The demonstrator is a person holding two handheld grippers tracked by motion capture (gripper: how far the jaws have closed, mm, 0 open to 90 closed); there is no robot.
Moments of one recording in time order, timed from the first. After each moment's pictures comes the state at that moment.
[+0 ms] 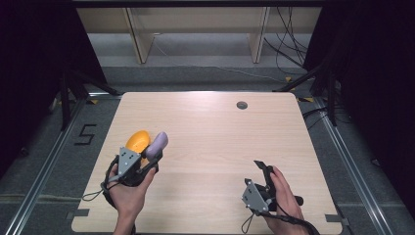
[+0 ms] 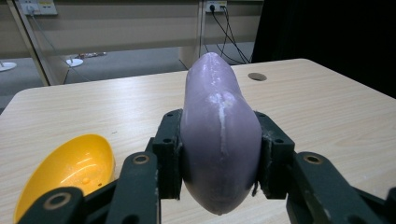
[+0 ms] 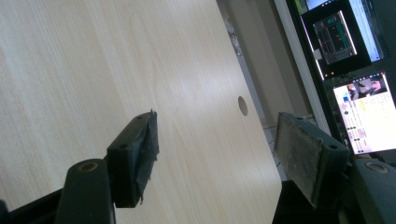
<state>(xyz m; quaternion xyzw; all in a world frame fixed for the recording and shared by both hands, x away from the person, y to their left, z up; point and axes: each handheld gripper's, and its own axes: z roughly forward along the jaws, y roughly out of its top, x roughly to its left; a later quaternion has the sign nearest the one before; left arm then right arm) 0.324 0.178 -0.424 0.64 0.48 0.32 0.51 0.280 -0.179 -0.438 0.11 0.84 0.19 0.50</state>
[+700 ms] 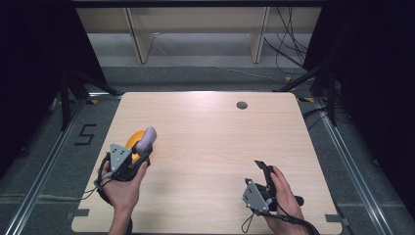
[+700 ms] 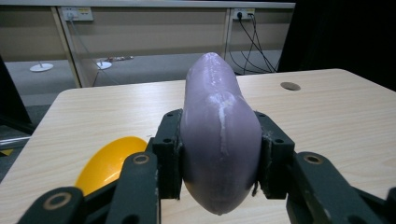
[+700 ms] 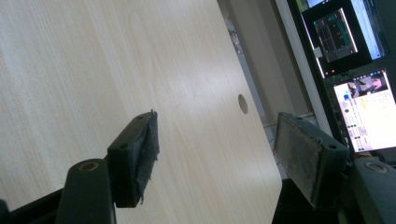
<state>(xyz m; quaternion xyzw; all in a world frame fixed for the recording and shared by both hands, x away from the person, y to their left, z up) 0.336 0.198 -0.427 0.61 0.50 0.35 0.50 0.281 -0.179 -0.438 0.11 0.84 0.19 0.50</state>
